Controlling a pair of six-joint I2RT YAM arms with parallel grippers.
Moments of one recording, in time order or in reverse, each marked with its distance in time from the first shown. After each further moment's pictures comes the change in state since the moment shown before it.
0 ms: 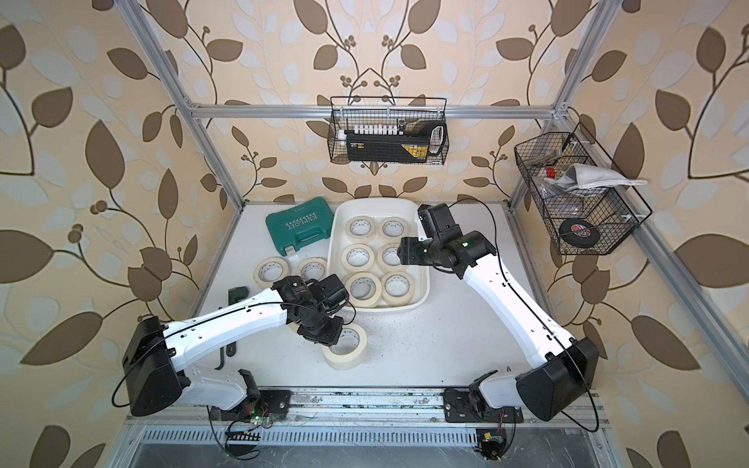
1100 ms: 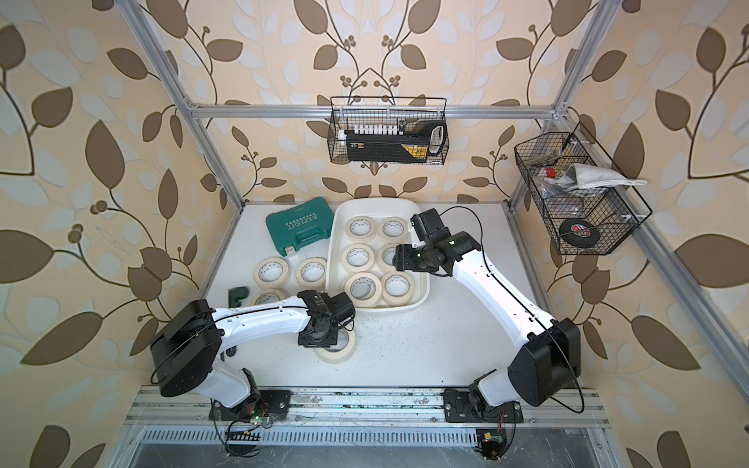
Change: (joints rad) left arm 0.022 0.161 -0.166 0.147 -0.317 -0.364; right arm -0.003 0.081 -0.063 0.040 -0.069 0.012
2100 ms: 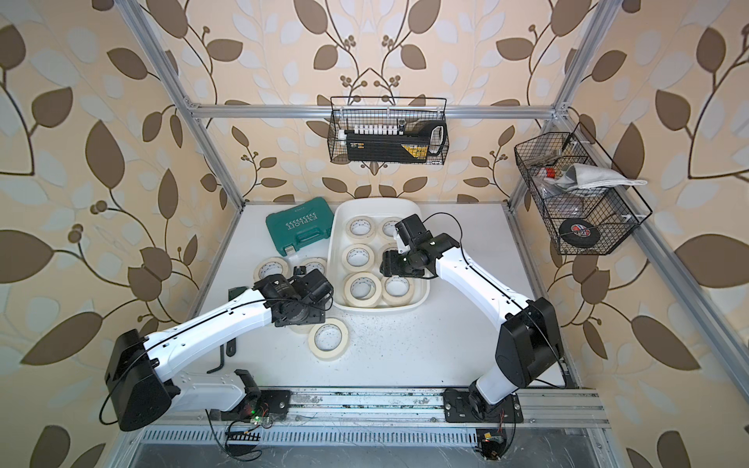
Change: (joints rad) left arm 0.135 -0.290 0.174 -0.200 -0.166 0.125; right arm 0.064 0.109 -0.012 0.063 -0.043 0.035
